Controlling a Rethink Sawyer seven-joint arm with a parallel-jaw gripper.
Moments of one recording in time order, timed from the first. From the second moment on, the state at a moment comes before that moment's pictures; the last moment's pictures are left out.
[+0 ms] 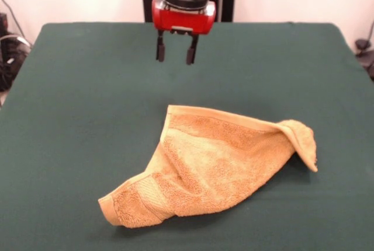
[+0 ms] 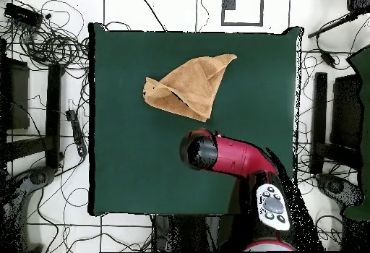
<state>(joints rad) -0.19 -0.59 -0.11 1.76 -0.10 0.36 1.57</state>
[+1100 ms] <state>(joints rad) -0.20 -0.43 -0.11 1.76 -0.24 0.22 1.57</state>
